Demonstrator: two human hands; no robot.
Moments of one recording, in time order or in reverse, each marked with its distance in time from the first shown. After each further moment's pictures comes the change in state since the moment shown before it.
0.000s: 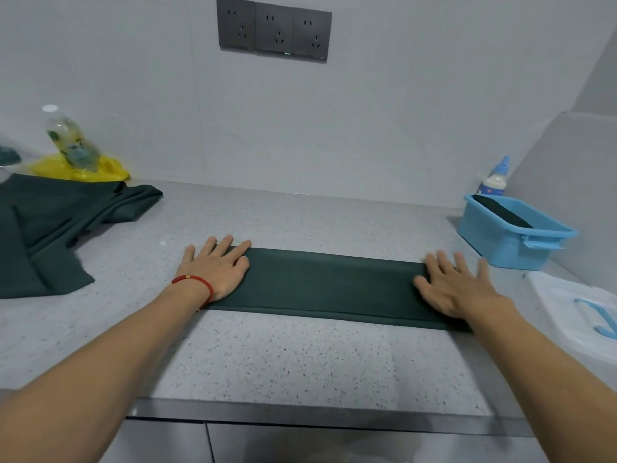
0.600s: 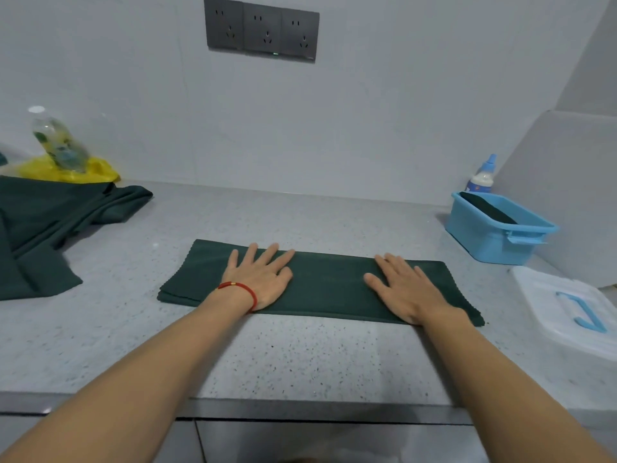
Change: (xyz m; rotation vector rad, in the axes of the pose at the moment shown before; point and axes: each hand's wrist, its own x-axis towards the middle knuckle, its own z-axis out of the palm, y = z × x) left_hand -0.014 0.086 0.006 -0.023 -0.070 0.161; right_hand 0.000 -0.039 0.026 0.280 0.042 -0.246
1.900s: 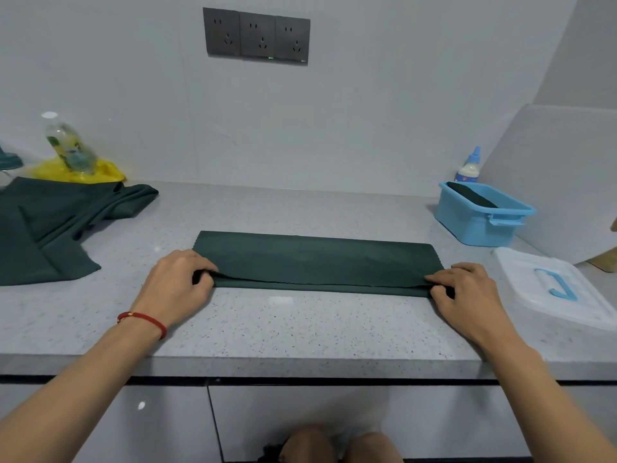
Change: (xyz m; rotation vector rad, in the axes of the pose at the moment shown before) left_hand -0.109 -0.084 -0.012 -0.237 0.596 0.056; right_hand -0.099 0.064 -0.003 0.110 0.505 0.085
